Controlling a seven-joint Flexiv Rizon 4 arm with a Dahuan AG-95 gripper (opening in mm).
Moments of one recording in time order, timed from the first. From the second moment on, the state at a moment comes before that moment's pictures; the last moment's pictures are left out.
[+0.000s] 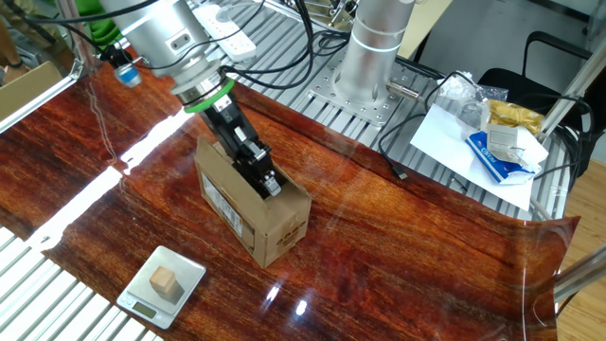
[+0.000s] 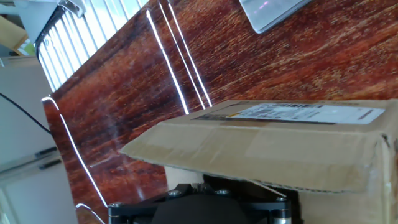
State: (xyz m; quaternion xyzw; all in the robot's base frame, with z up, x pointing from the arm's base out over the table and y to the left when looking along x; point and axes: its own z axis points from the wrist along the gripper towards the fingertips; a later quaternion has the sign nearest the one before) arm 0.530 0.029 0.146 -0.19 -0.91 -0.36 0.05
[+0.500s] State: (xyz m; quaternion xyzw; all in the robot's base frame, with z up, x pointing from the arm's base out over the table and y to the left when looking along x) arm 0.530 0.032 0.149 -0.20 -0.91 -0.36 0.05
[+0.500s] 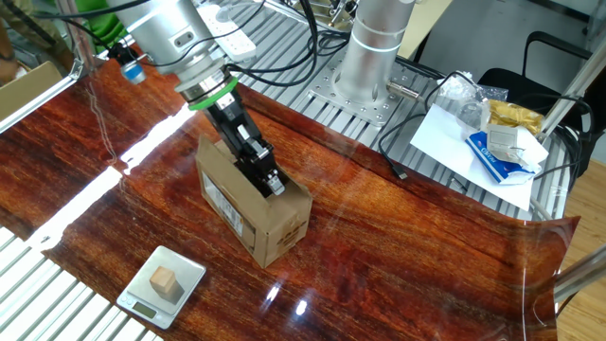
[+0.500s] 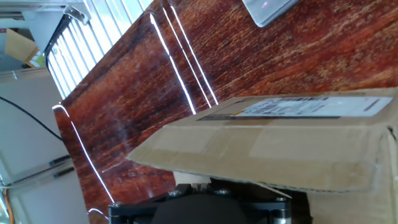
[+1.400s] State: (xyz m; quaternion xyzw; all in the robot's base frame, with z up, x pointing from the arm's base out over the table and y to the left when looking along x) arm 0.531 0.030 0.143 -0.10 -0.98 -0.18 0.01
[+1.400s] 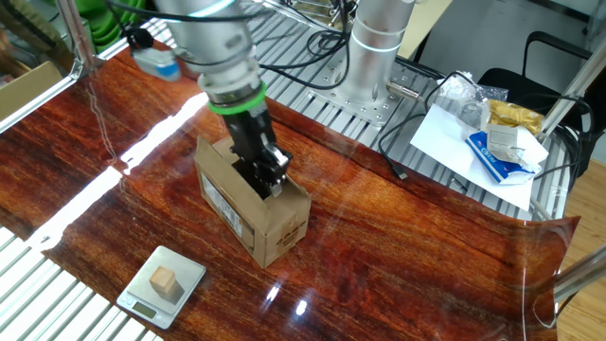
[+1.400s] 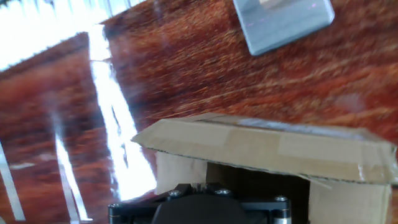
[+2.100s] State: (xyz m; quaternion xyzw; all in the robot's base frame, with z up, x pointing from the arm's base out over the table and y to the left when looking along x) arm 0.536 0.008 0.129 -0.02 -1.00 -0.08 -0.01
